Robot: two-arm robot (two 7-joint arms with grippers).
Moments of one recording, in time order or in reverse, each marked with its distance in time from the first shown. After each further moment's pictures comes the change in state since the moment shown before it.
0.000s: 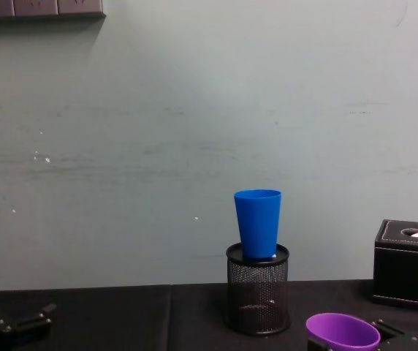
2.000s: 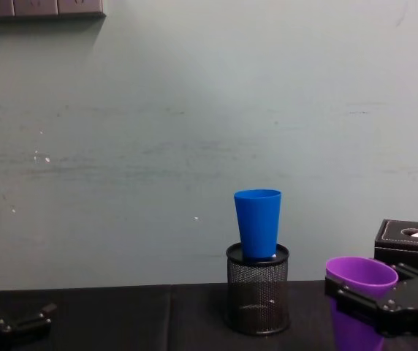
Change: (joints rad) left arm 0.000 0.000 0.000 0.000 0.000 0.000 0.000; right arm -0.021 -0.009 0.063 -0.125 -0.045 0.048 -0.098
